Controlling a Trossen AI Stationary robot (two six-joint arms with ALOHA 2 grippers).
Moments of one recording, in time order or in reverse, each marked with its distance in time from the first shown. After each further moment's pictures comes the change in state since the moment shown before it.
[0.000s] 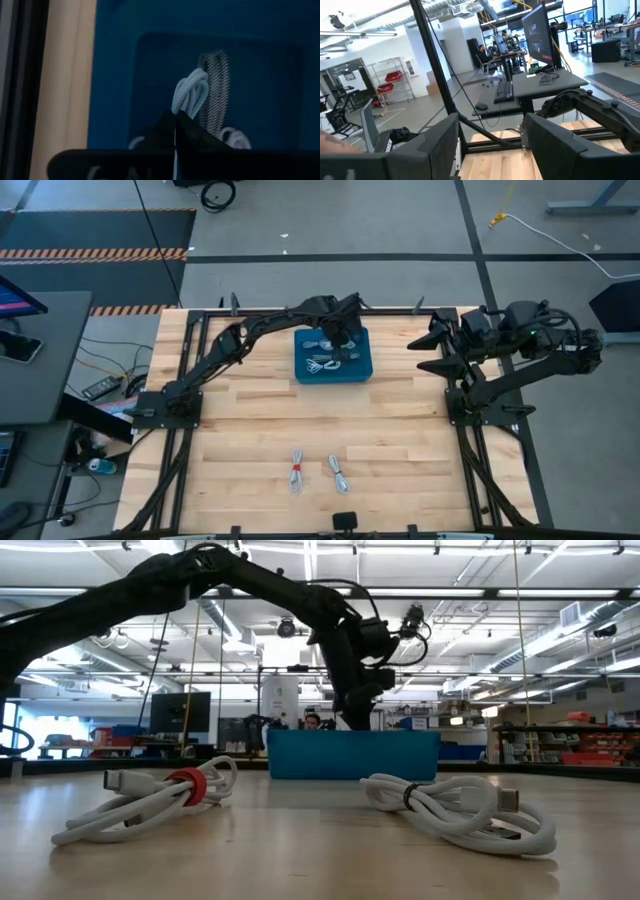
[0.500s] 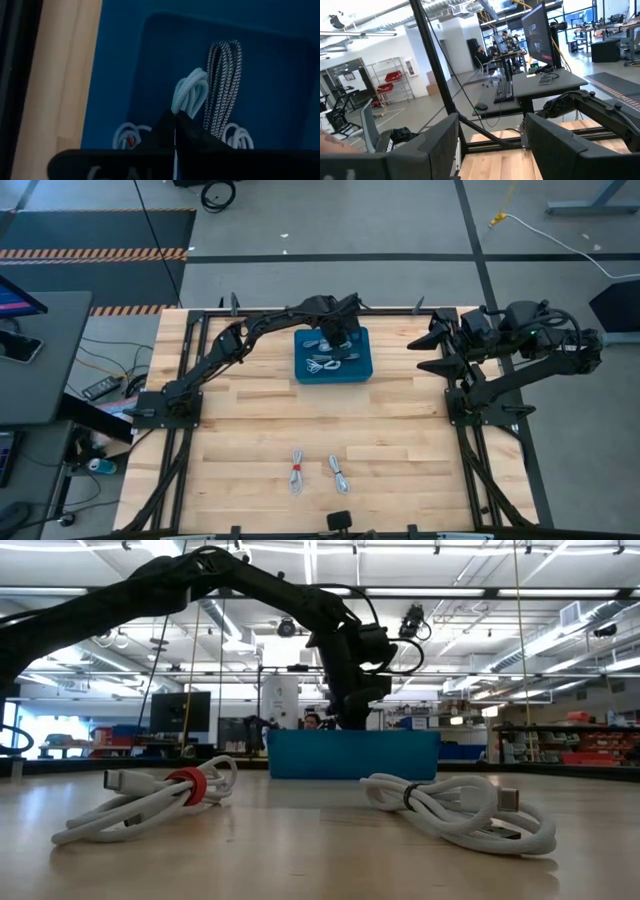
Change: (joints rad) left arm 0.006 0.013 0.000 -0.031 -0.008 -0.093; right arm 0.000 0.000 0.000 0.000 0.000 0.001
